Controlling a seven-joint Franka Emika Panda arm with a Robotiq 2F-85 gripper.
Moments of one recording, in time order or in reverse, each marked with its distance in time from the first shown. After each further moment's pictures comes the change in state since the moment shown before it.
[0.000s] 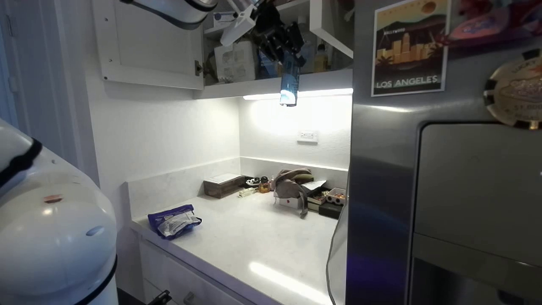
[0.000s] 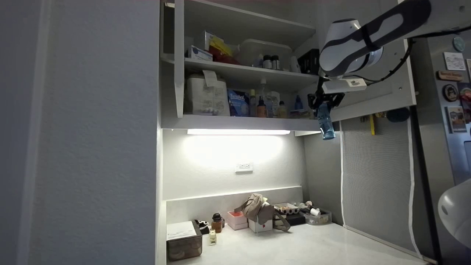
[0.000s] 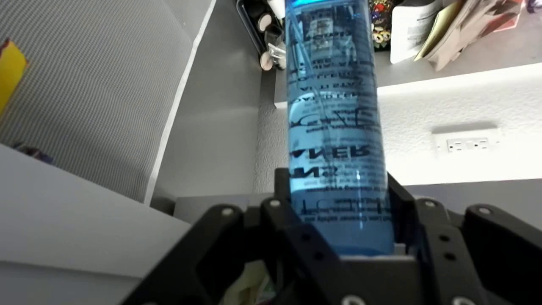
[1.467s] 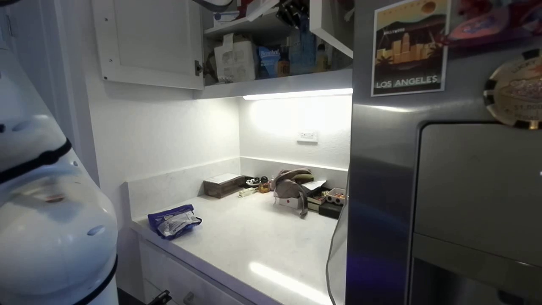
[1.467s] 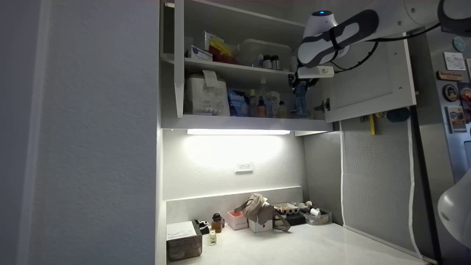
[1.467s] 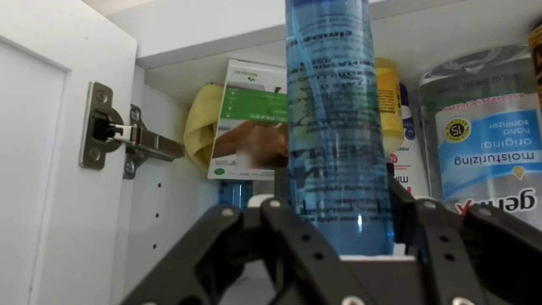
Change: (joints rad) arm 0.004 0.328 0.033 0.454 -0.086 0.088 0.123
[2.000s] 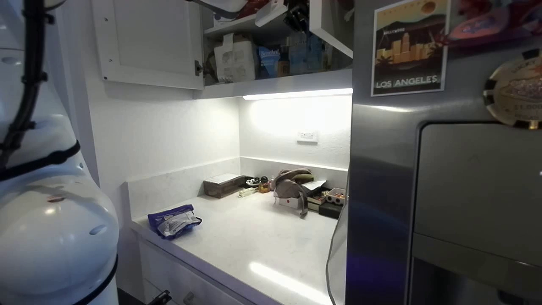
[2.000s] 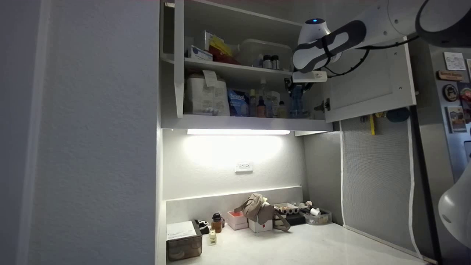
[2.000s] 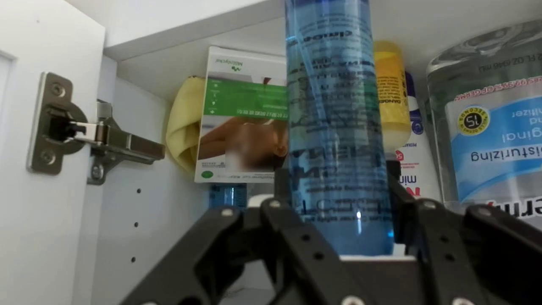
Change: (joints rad) arm 0.013 0.110 -0.006 0.099 -0.021 -0.001 0.037
